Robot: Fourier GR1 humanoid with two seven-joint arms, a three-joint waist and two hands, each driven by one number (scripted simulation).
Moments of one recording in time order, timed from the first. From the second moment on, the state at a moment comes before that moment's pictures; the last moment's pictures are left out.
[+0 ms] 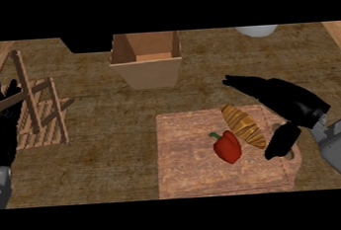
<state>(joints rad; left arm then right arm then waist) -0.12 0.56 -0.10 -1.48 0.18 0.36 0.05 -0.53 -0.74 0.58 -1.58 0.15 0.27 0.21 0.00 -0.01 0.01</state>
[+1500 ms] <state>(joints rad) -0.11 0.52 -0.05 -1.49 0.11 0.33 0.05 -0.45 -0.59 0.70 -1.68 0.32 0.35 0.58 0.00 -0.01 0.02</state>
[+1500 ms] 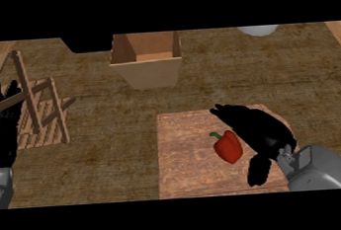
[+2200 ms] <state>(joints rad) -0.11 0.50 -0.04 -1.50 0.08 0.31 0.07 -0.42 -0.51 0.71 -1.62 0.41 0.33 0.56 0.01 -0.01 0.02</state>
